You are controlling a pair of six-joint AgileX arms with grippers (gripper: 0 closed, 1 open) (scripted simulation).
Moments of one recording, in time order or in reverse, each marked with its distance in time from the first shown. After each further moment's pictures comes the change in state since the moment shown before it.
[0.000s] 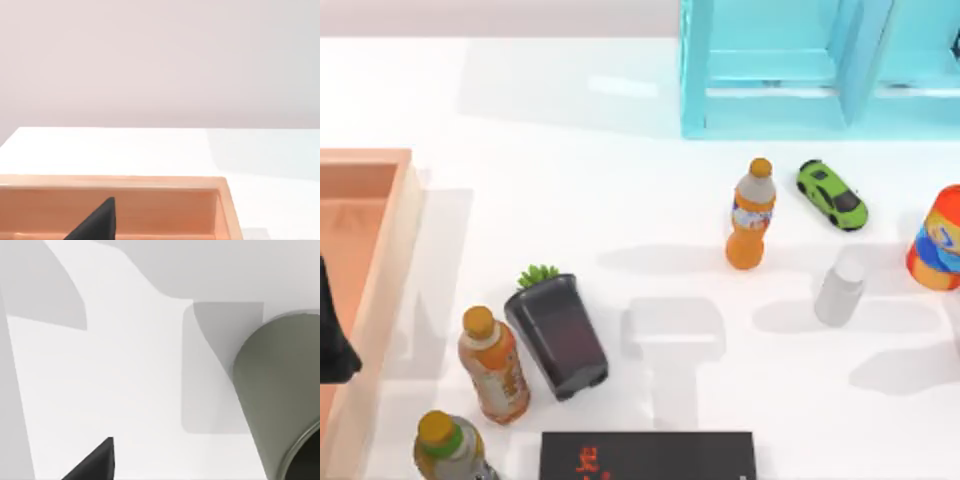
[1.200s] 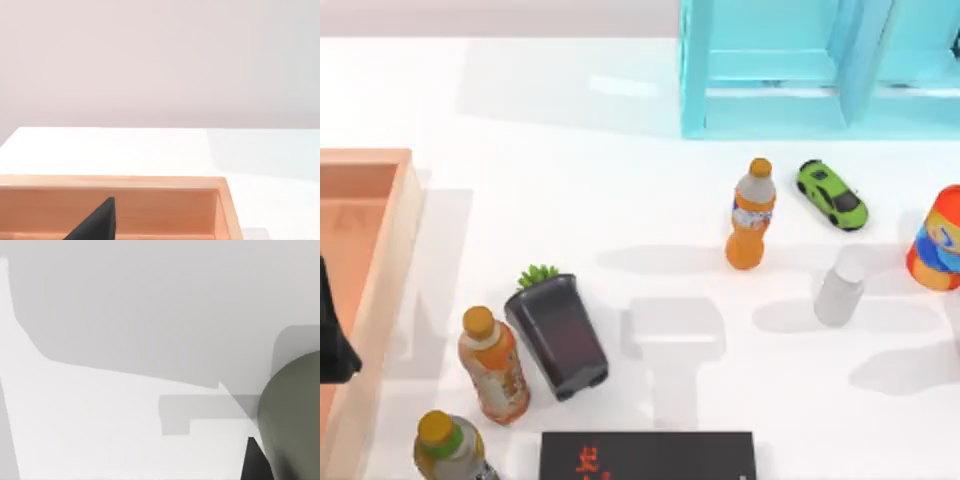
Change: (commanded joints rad) left arm 0.000 0.000 0.000 0.000 0.000 0.000; right arm -0.001 0.031 -0.076 0.099 0.000 -0.001
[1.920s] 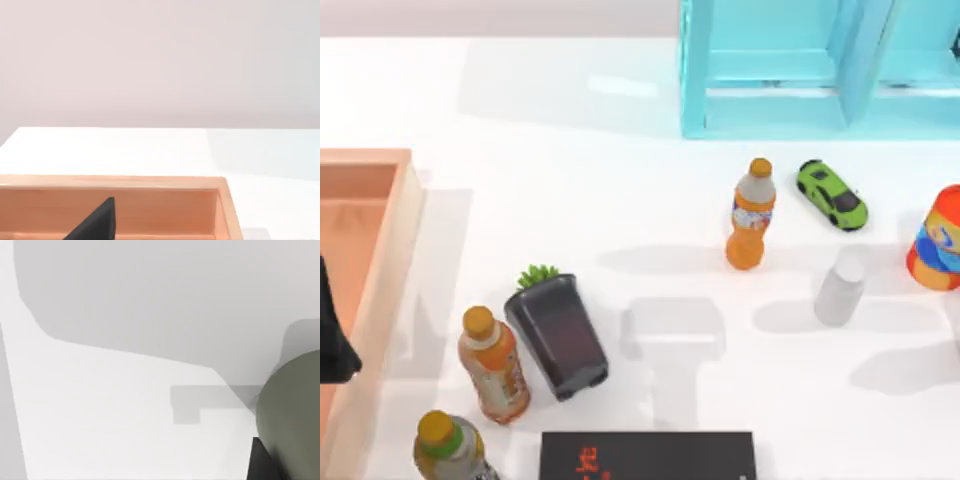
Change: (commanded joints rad) left arm 0.000 0.000 0.000 0.000 0.000 0.000; right arm 0.001 -0.016 0.030 -0.042 0.000 -0.007
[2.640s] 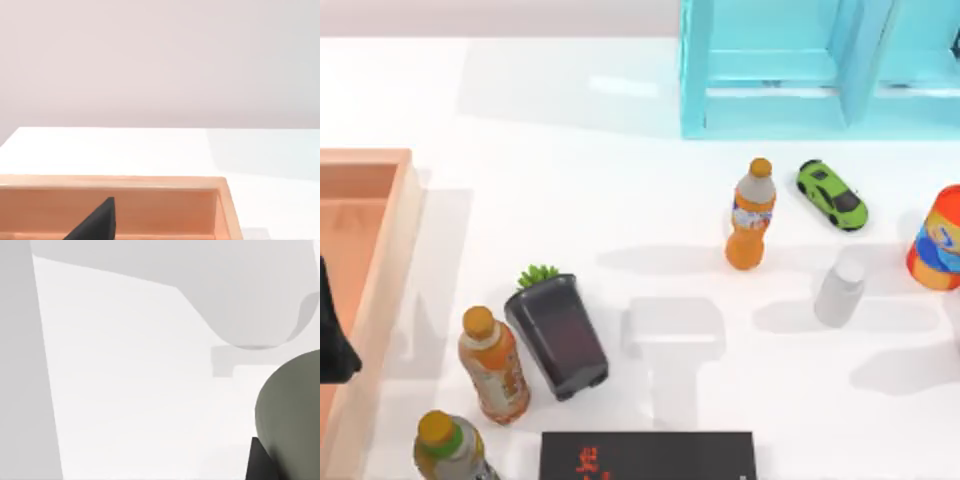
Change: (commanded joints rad) left arm 0.000 0.000 0.000 0.000 0.000 0.000; right arm 0.003 -0.064 0.110 -0.181 -0.001 0.013
